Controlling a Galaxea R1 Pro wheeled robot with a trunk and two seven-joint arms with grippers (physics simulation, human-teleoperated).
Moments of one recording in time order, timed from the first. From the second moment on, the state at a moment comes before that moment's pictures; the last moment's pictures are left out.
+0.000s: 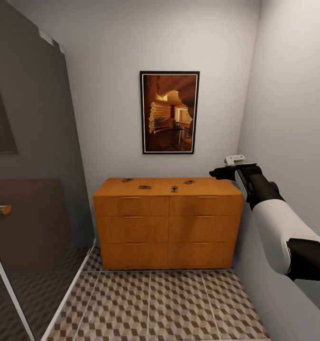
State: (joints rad) left arm -0.14 0.01 -0.03 -0.47 0.00 -0.07 0.07; right arm -1.26 -0.08 -0.08 -0.62 0.23 0.60 0.23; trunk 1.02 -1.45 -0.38
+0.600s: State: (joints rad) left arm -0.14 0.01 -0.03 -0.47 0.00 -0.07 0.07; right arm -1.26 -0.08 -0.08 -0.59 0.23 0.59 0.23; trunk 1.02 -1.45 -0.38
